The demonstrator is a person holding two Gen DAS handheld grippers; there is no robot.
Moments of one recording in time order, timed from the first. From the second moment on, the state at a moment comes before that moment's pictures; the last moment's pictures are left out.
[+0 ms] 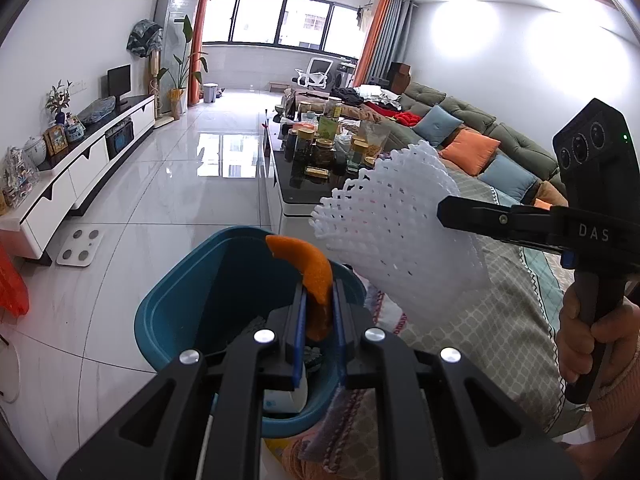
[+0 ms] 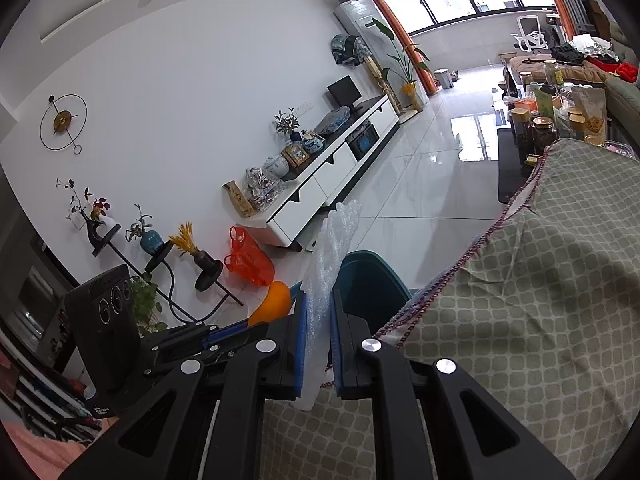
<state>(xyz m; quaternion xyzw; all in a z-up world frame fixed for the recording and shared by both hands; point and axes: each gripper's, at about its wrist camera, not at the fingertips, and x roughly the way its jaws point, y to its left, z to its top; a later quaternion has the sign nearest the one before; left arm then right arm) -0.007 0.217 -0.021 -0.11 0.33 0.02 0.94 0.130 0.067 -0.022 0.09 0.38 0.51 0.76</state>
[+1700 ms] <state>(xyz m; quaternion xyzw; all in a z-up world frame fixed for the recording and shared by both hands) 0.047 0.219 -0.060 -0.14 0.38 0.06 0.91 0.145 0.132 -0.053 0.07 0.44 0.49 0.75</state>
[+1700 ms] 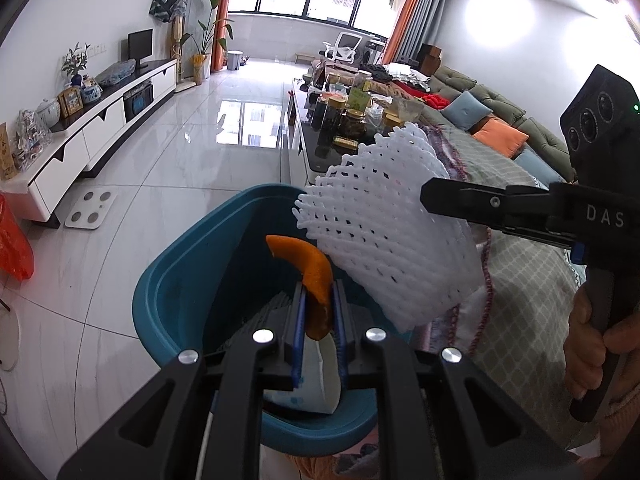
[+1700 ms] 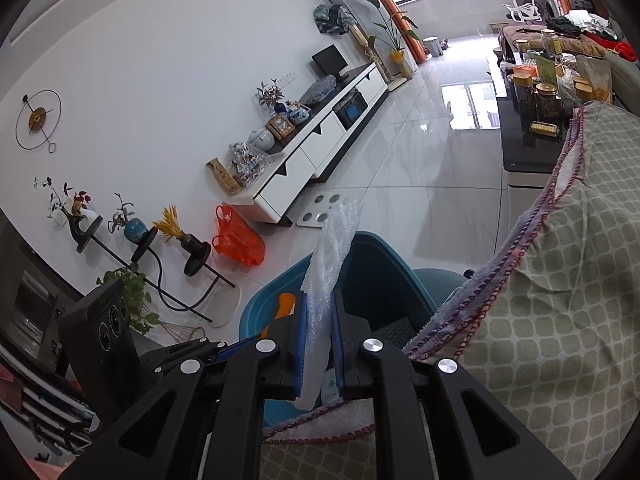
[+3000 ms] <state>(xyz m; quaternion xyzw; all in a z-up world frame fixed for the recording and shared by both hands) 0.033 0.220 -0.063 -0.15 0.35 0.07 0.92 0.133 0.115 -0.045 0.05 0.42 0.49 0.76</state>
